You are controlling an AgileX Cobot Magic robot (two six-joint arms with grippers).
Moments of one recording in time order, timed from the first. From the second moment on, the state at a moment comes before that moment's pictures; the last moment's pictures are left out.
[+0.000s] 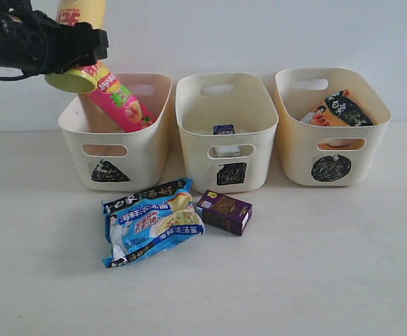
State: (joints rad) left arm -0.23 1.77 -1.35 -0.34 0.11 0.11; right arm 0.21 0.14 -0.09 0.91 0.03 -0.60
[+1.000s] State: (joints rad) left arm -0.20 2.09 -1.55 -0.34 0.06 0.04; right arm 0.21 0.14 -0.06 0.91 -0.01 -0.58
